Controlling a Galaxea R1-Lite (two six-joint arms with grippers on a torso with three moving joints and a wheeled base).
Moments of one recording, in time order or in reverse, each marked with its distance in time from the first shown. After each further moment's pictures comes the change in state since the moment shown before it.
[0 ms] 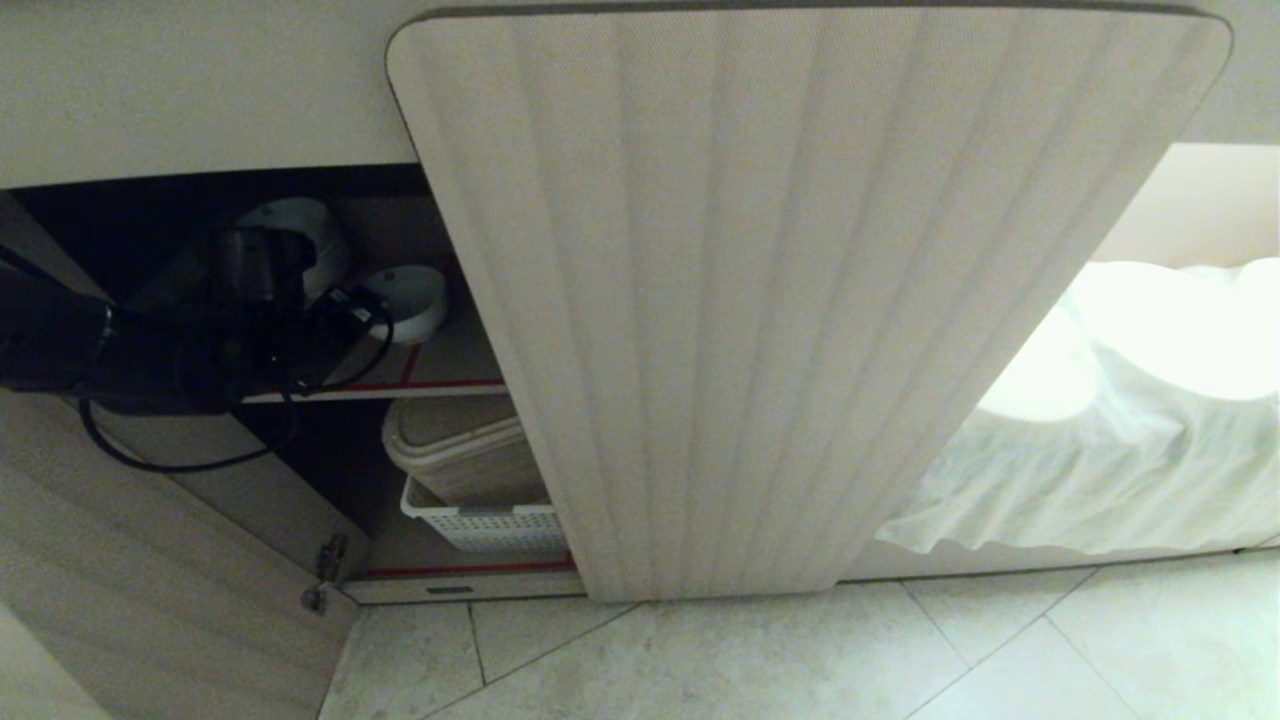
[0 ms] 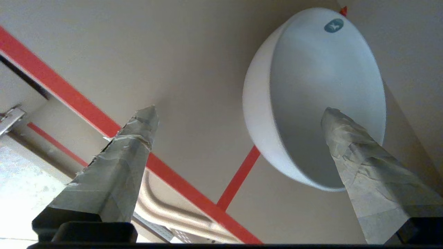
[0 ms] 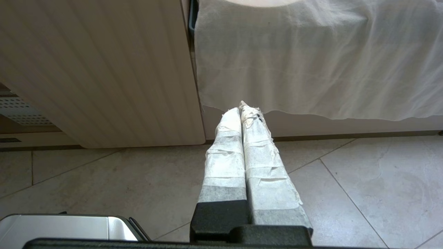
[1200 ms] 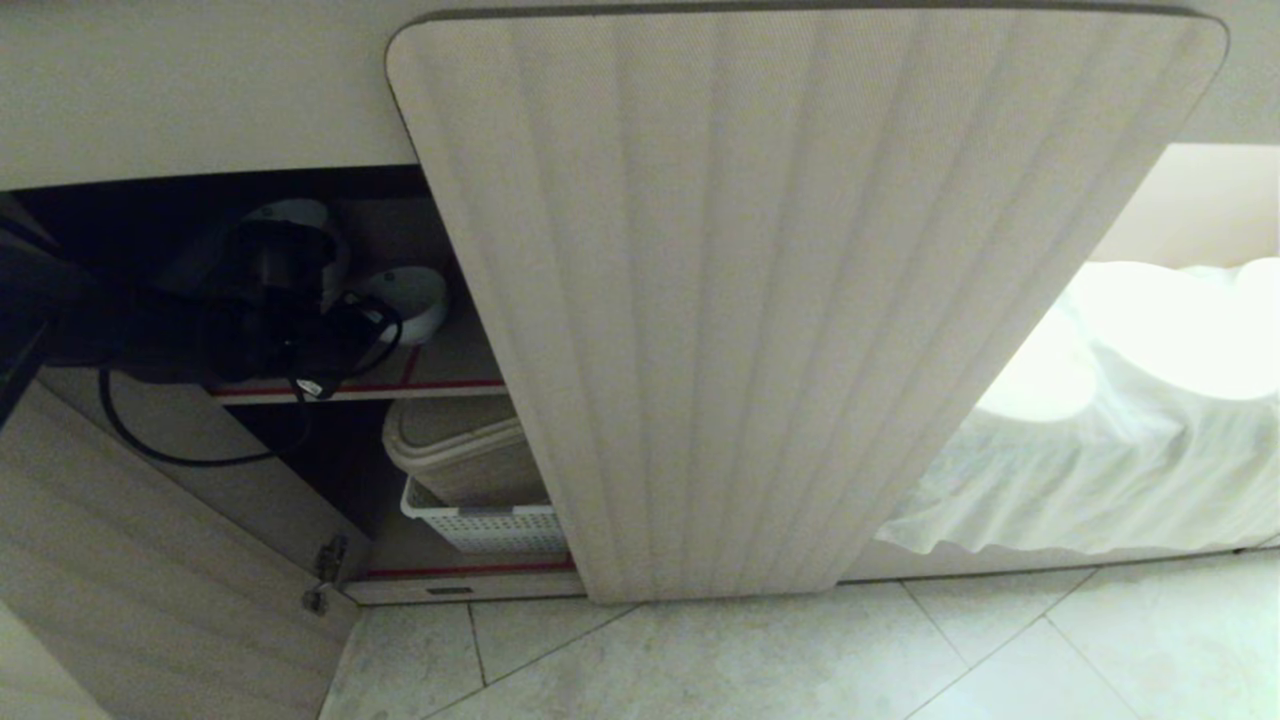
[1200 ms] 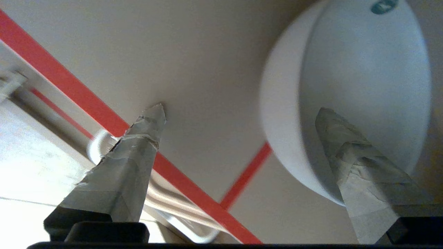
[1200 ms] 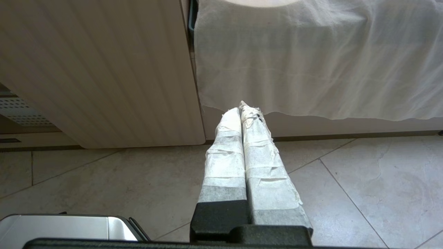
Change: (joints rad) left arm 0.007 0.072 -0.168 0.239 -0.031 -0.070; right arm 0.000 0.000 0.000 0.000 0.000 0.000
